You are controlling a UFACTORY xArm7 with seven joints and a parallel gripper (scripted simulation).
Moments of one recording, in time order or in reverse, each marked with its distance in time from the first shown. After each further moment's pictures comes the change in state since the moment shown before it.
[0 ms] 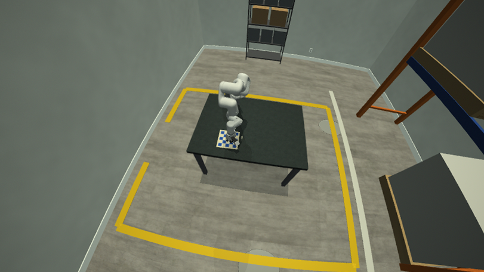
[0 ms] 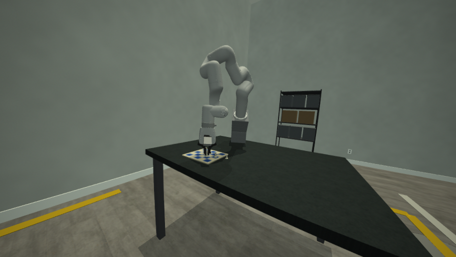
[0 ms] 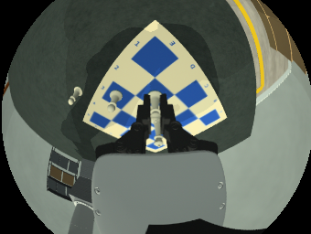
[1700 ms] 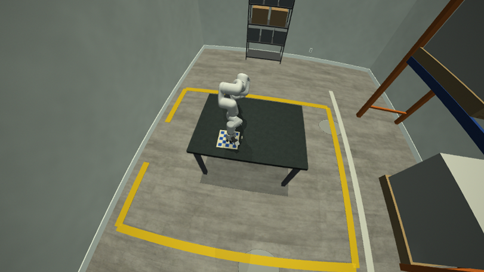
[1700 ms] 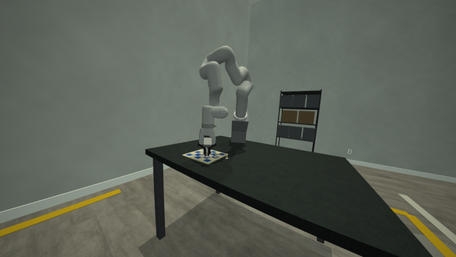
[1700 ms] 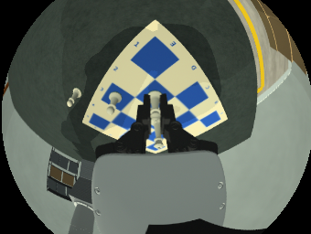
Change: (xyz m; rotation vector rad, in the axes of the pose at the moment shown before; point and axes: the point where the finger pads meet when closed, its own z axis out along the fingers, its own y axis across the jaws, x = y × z) arm 0.000 0.000 0.004 0.000 0.000 0.000
